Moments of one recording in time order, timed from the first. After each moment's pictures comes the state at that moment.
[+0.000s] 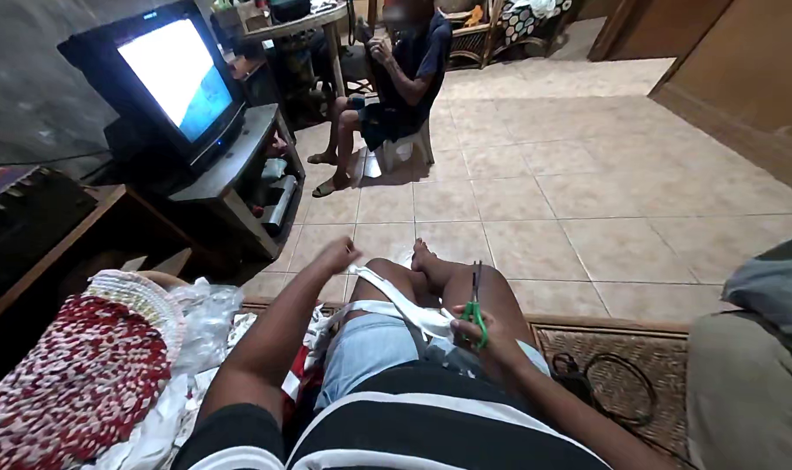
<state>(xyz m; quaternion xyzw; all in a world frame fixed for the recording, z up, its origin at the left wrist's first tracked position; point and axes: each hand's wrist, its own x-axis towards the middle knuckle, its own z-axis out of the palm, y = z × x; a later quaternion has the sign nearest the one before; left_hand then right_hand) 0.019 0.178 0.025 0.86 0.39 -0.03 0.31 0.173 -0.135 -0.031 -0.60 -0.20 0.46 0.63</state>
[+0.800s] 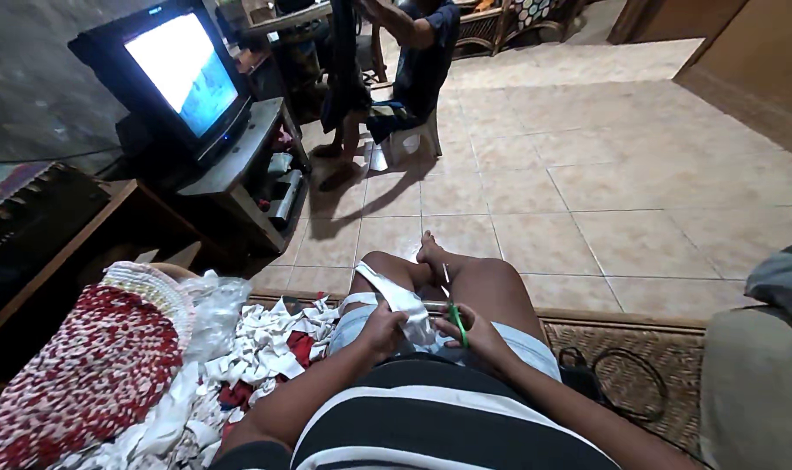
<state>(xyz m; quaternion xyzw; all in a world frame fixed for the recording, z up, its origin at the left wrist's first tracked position) 0.004 0.003 -0.042 0.44 0.37 0.16 0.80 0.166 -0.126 -0.048 -0.64 -0.29 0.48 0.52</state>
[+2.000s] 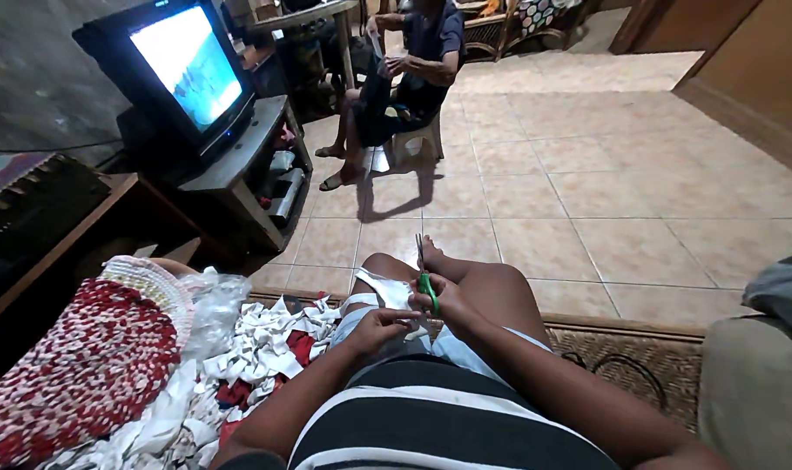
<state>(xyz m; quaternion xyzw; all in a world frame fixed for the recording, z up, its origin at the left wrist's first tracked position) -0.030 0.023 -0.036 0.66 0.17 0.14 0.72 0.155 -0.055 -0.014 -0.60 -0.32 0.49 0.55</state>
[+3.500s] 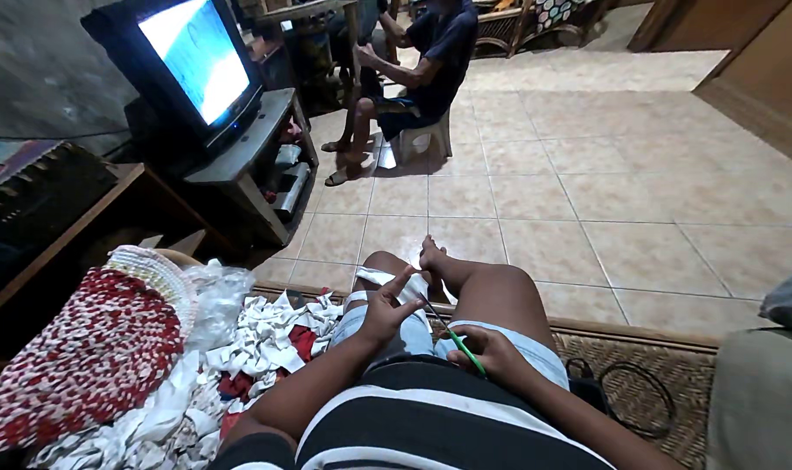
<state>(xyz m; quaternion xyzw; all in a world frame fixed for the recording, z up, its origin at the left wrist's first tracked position) 0.002 0.015 -0.019 0.59 0.21 0.32 0.71 0.172 -0.148 -0.036 -0.61 -0.52 0.42 0.42</state>
